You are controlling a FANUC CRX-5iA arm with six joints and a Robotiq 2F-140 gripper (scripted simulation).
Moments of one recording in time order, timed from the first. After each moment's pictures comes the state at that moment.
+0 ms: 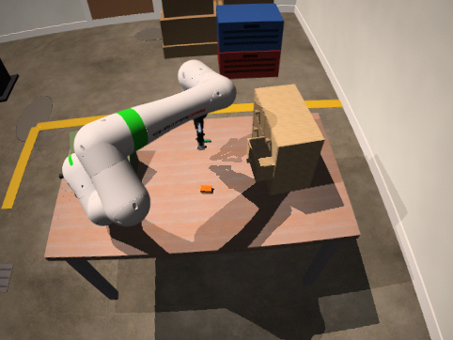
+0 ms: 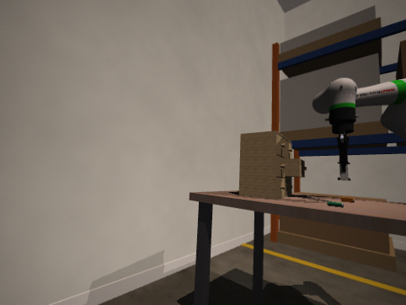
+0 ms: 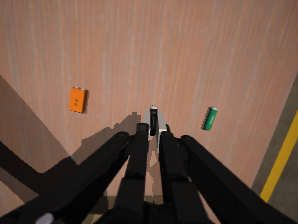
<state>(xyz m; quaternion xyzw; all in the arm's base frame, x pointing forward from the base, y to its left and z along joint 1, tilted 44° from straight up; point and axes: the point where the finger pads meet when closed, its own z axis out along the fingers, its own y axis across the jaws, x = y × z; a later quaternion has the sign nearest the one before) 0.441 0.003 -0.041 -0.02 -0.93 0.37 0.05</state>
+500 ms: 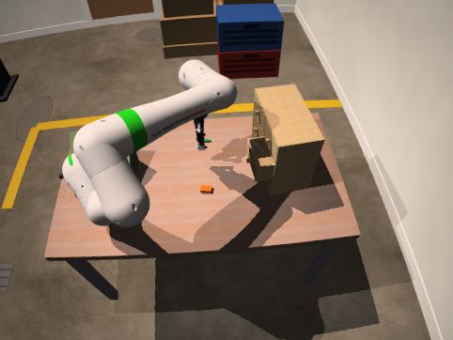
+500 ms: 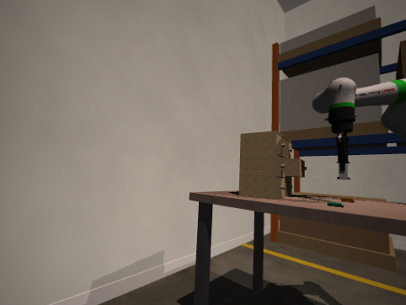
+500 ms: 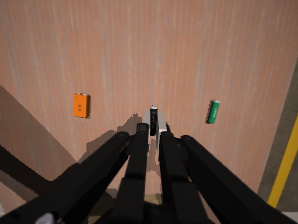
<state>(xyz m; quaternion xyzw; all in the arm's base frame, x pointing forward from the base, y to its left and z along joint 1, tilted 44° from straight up) 0.443 0.002 -0.036 -0.07 -0.92 0.37 0.03</state>
